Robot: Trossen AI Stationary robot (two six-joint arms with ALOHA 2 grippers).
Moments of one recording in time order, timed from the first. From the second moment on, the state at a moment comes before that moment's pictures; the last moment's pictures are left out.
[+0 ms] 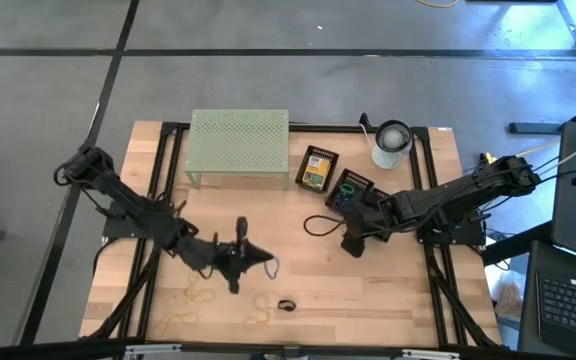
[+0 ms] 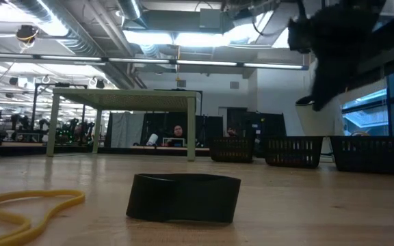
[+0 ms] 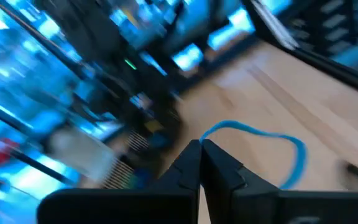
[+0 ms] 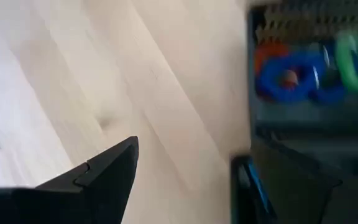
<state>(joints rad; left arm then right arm) -0.59 1.36 0.79 0.28 -0.62 0.43 0.29 1.36 0.91 -0.76 0.22 0.76</state>
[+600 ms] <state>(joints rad) -0.47 1.36 0.79 0.79 -0.61 0.88 0.32 1.36 0.91 0.12 0.24 0.05</state>
